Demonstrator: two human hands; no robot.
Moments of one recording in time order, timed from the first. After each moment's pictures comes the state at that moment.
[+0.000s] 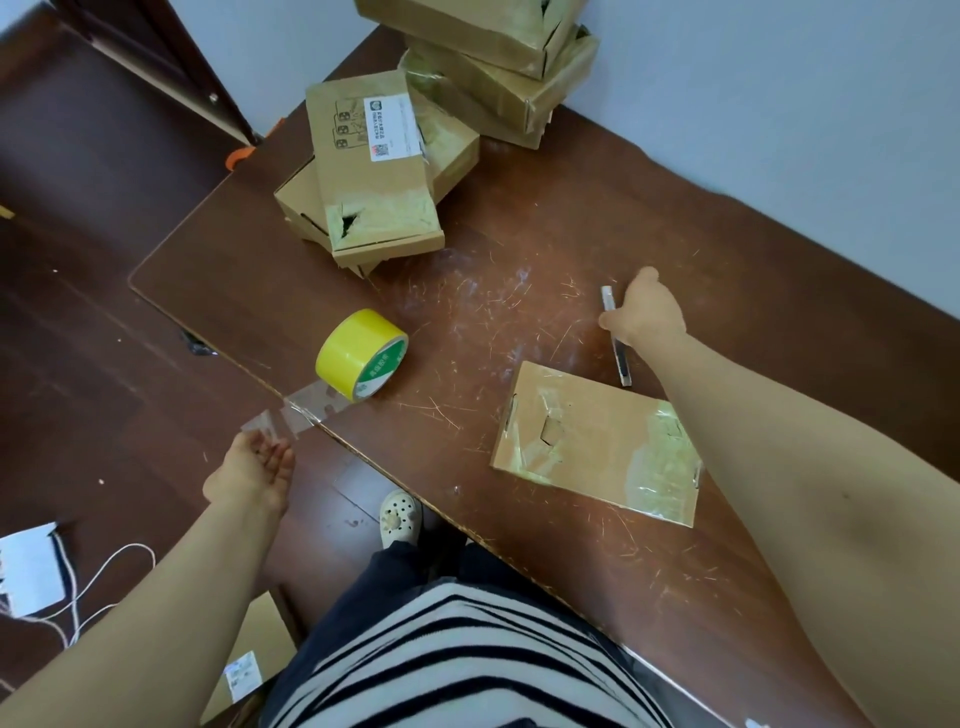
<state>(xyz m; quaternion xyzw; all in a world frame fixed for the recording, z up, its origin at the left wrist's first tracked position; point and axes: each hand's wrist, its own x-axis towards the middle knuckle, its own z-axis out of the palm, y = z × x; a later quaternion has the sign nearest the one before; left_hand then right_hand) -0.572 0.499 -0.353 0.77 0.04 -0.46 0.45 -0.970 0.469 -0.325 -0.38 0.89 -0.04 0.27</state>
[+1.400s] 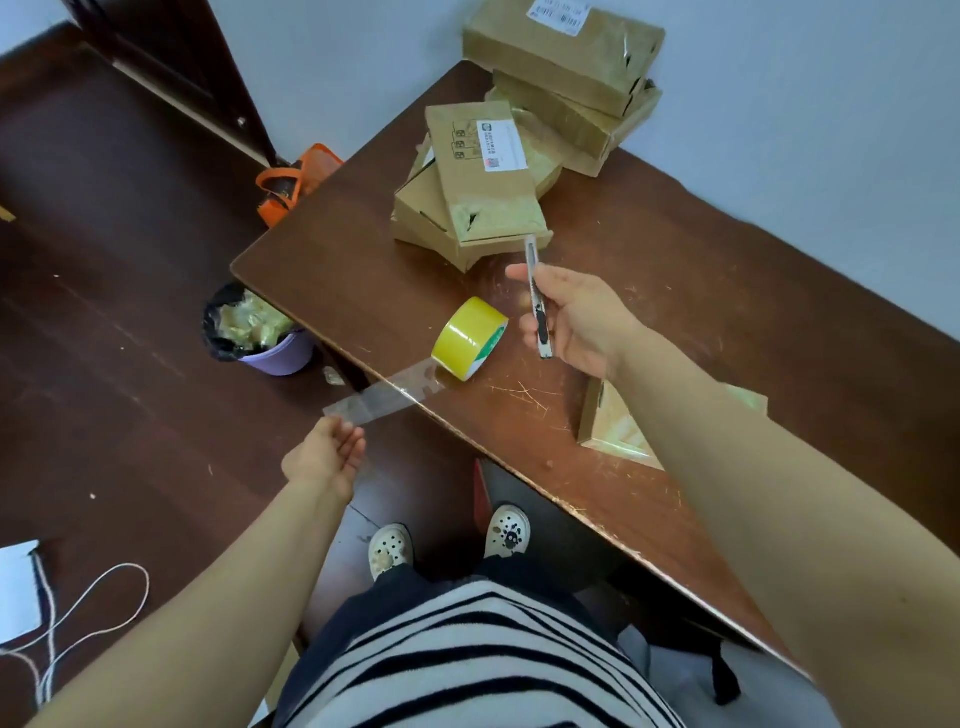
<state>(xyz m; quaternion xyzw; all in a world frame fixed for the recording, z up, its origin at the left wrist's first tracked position) -0.510 0.505 -0.350 0.69 0.03 -0.58 0.42 -0.769 0.482 -0.230 -0.20 0.57 -0.45 0.65</state>
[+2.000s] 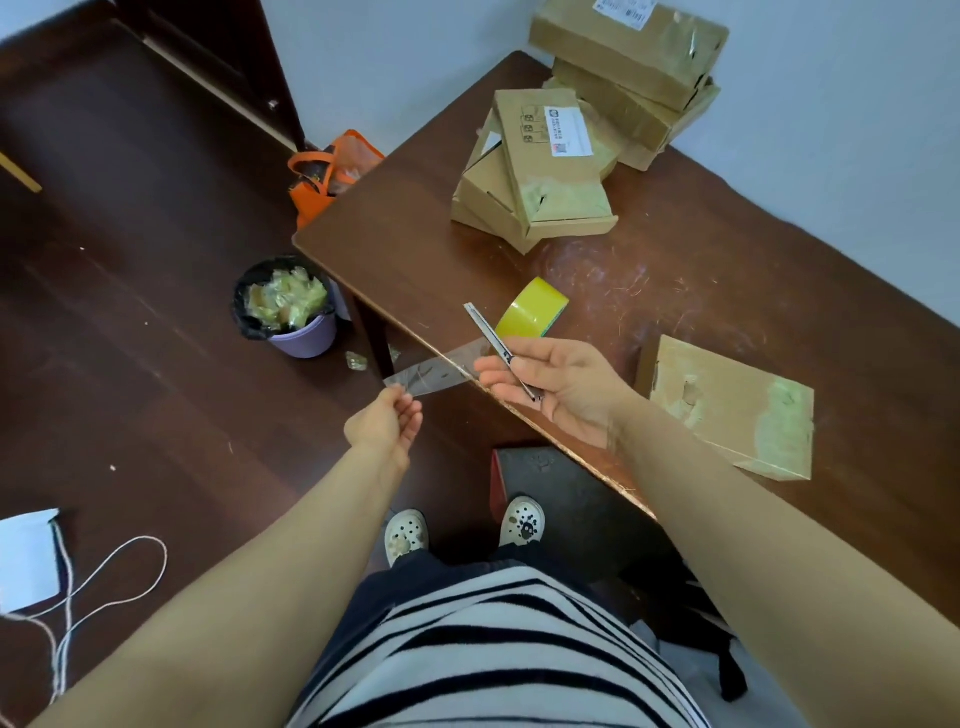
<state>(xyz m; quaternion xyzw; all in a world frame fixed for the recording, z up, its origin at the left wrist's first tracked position) -0.498 0.505 -0.350 0.67 0.02 -0.63 0.40 -0.679 0.540 -0.248 -0.18 0.50 -0.43 0.73</state>
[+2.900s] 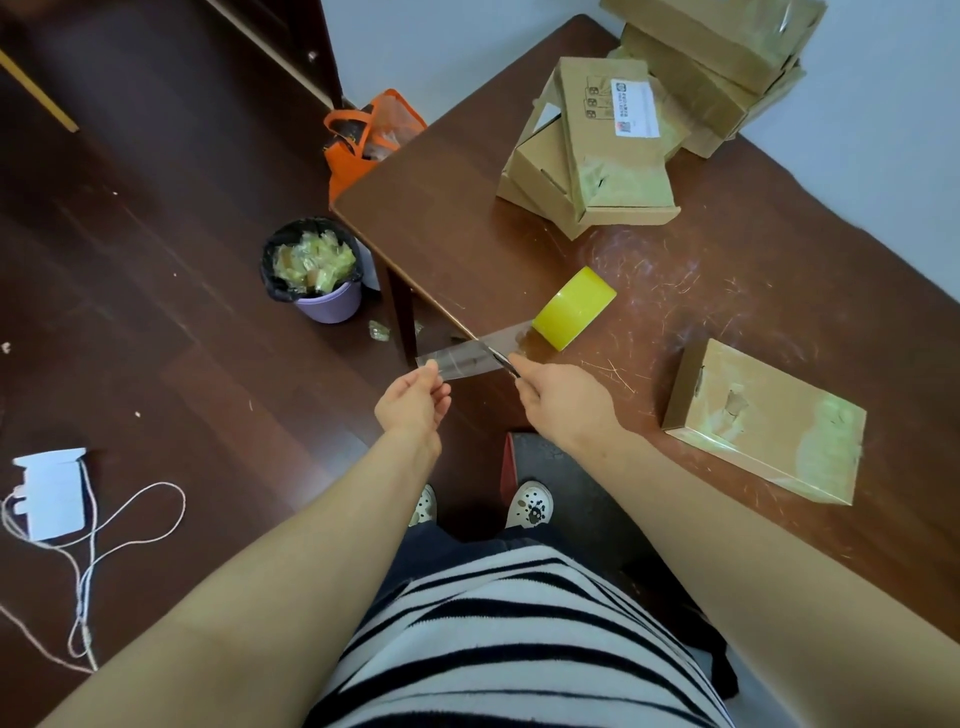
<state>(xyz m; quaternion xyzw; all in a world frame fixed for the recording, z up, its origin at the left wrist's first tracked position) -0.501 0.508 -0.354 0.67 0.00 -0.61 0.42 -0.647 0.534 -0.289 -0.68 0.69 0.04 0.25</state>
